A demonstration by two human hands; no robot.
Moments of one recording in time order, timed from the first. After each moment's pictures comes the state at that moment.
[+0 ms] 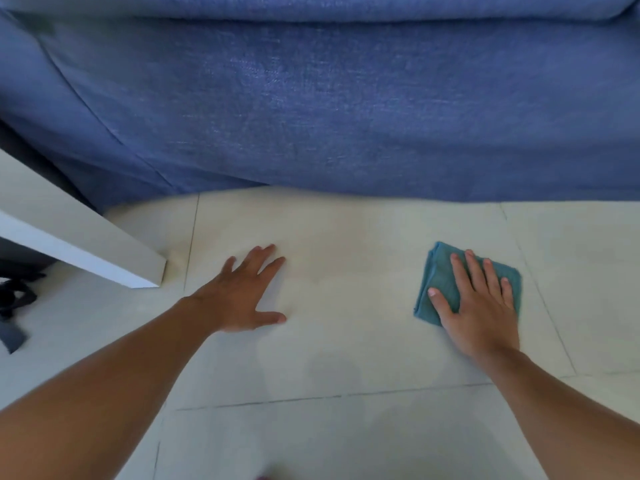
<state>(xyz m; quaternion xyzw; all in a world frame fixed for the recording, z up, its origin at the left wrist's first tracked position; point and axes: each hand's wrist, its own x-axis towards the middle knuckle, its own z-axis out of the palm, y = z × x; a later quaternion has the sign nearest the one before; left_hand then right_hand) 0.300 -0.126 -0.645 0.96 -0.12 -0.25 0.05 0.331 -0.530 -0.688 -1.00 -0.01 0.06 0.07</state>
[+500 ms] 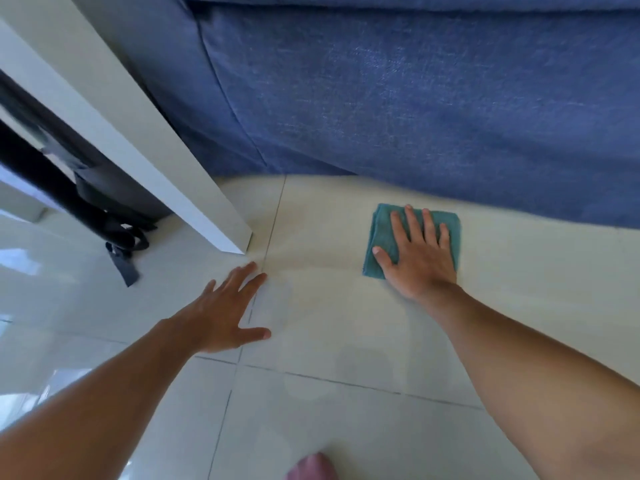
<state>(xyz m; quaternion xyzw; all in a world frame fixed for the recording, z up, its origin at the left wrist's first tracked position) 0.186 -0.041 -0.627 0.96 0.04 -0.28 0.07 0.390 -0.331 -0.686 -0.97 -0.21 0.10 0.05</state>
